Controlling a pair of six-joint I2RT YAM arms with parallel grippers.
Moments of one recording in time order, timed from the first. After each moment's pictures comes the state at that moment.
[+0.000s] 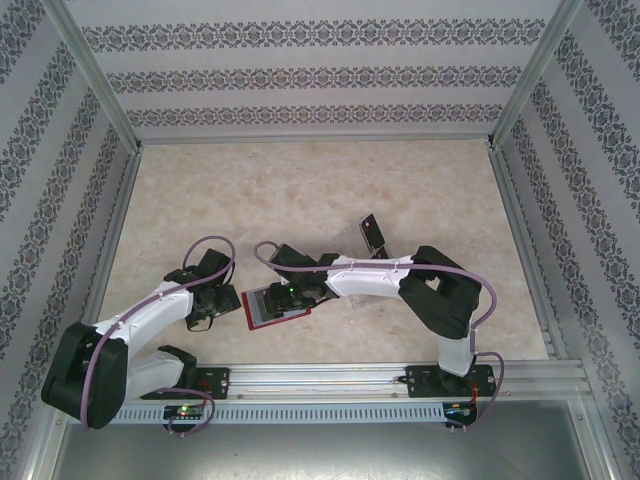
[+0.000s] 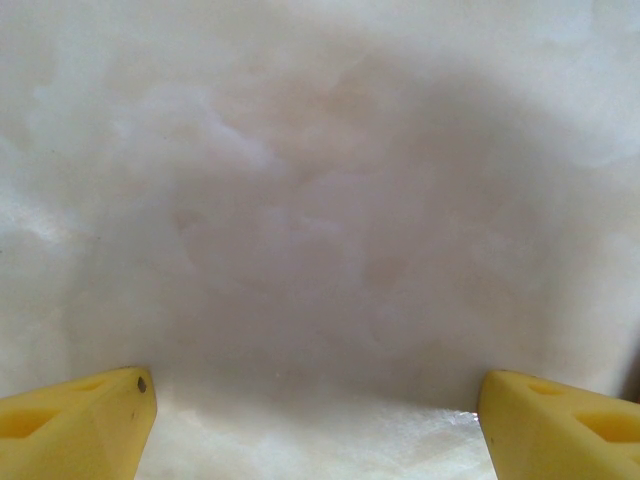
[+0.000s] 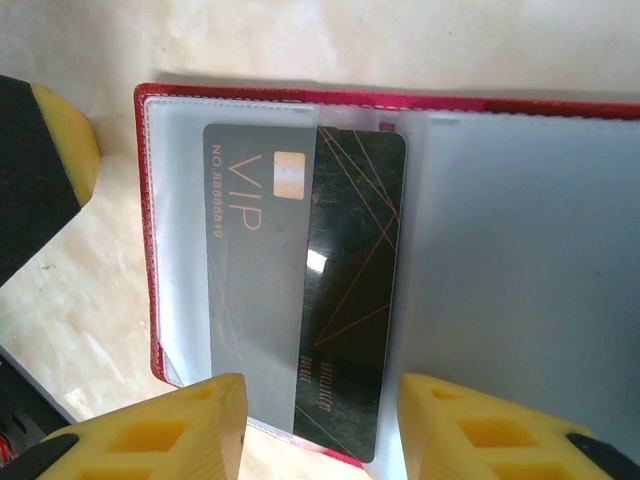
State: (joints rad) left arm -0.33 1.16 0.49 -0.72 -0.13 -0.81; right arm 1.04 1.90 1.18 -0.36 -0.26 0.80
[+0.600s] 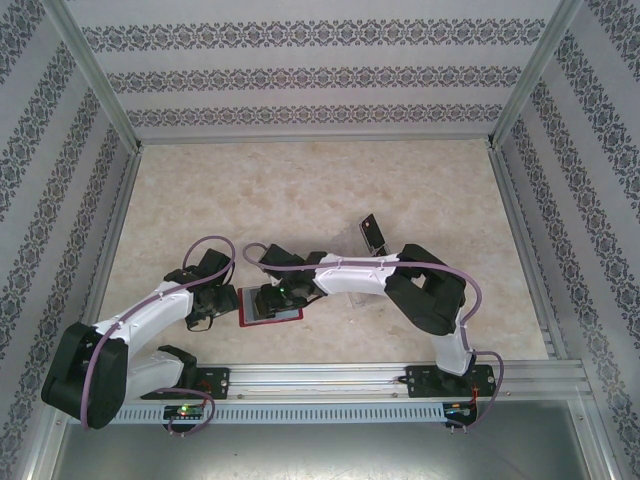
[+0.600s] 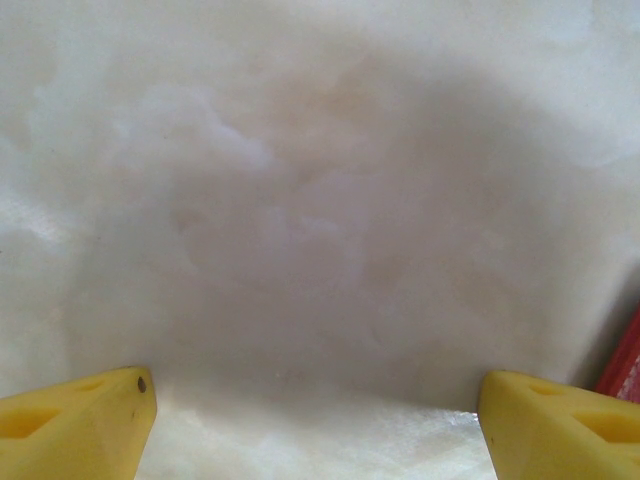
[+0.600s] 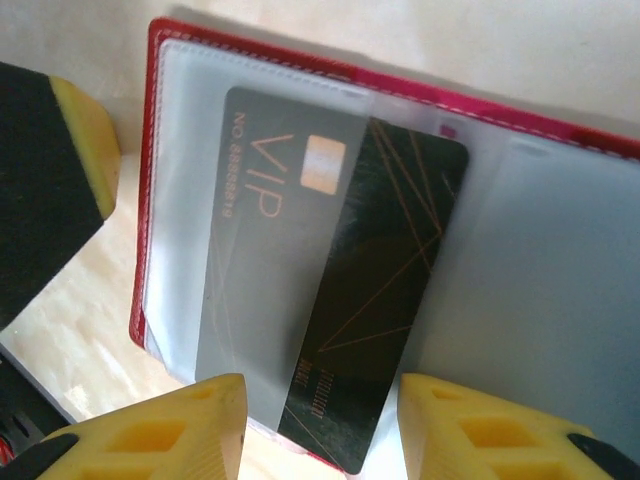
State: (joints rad) left arm -0.33 1.16 0.49 -0.72 -0.13 -0.81; right arm 1.06 1.99 1.29 -0.41 -0.29 0.76
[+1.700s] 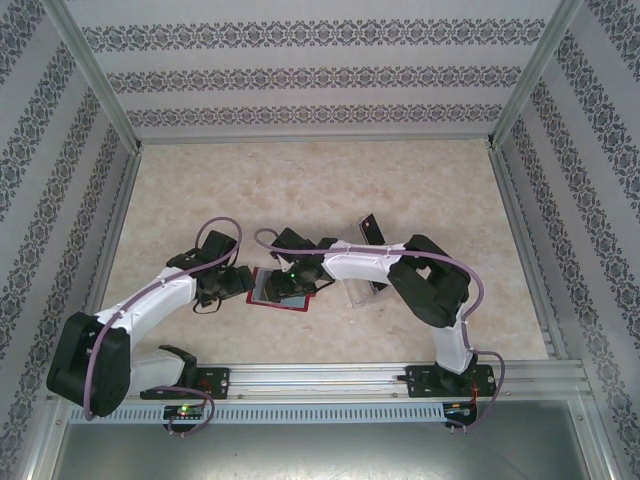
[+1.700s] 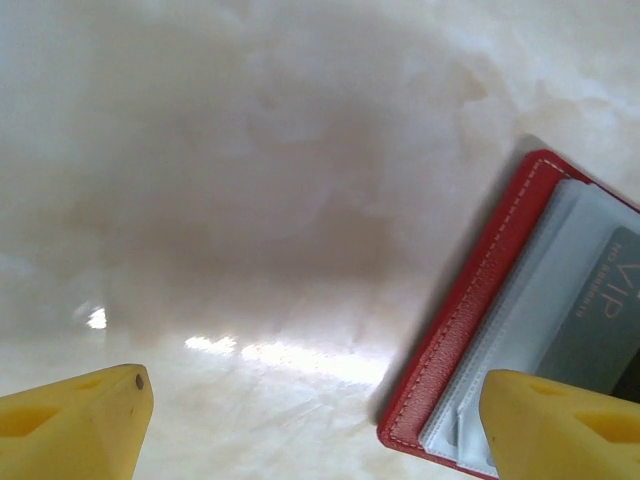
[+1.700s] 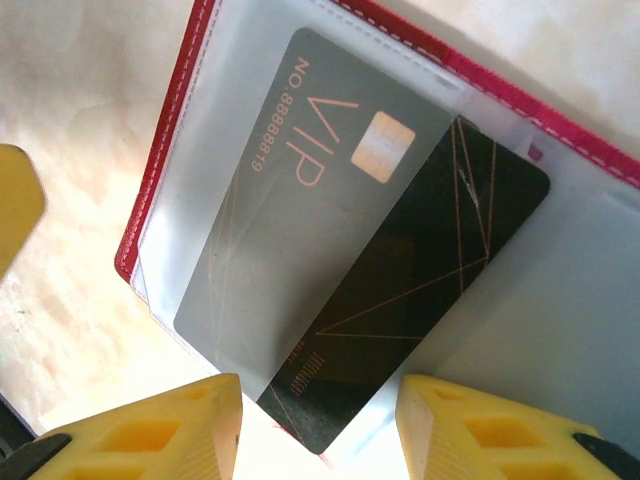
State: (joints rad) left arm -0.33 1.23 0.63 -0.65 0.01 -0.72; right arm 0.94 1.99 1.27 -0.41 -0.33 0.68
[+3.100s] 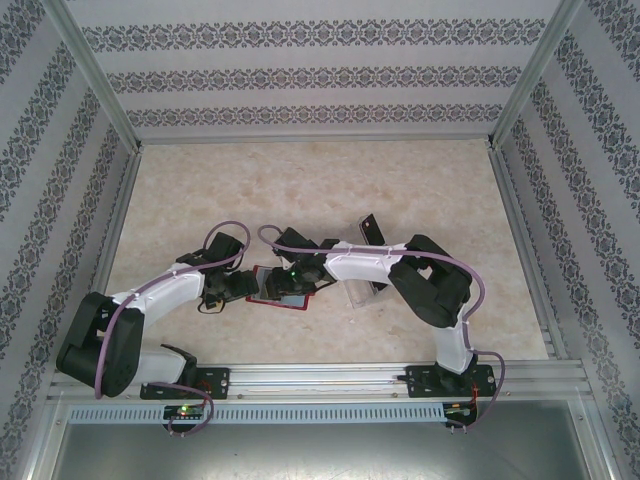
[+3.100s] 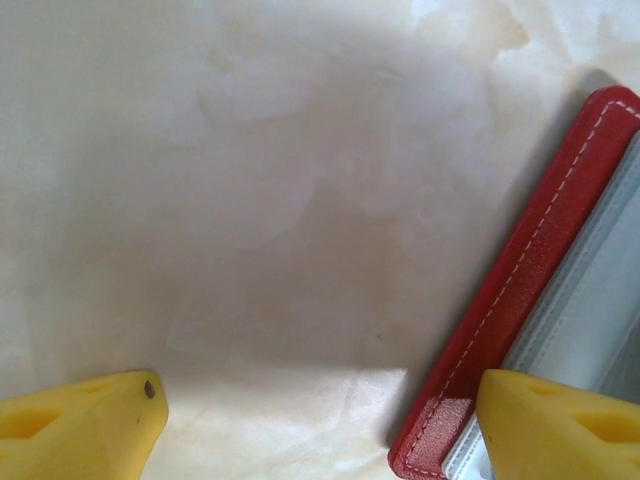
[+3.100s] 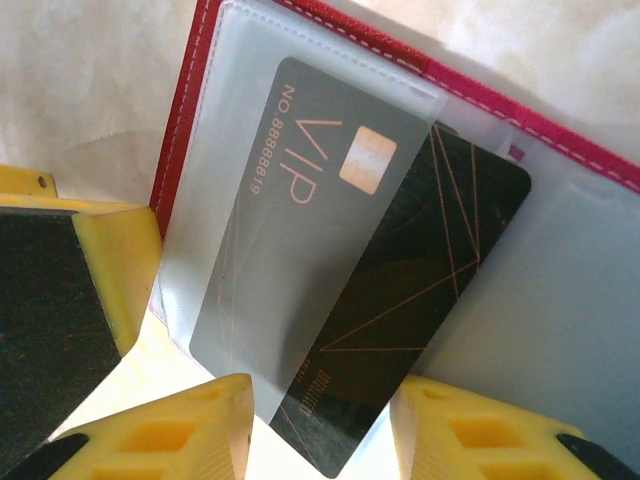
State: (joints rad) left arm -0.35 1.34 0.61 -0.58 0.03 -0.69; right arm 0.94 1.98 1.25 -0.35 -0.33 0.76
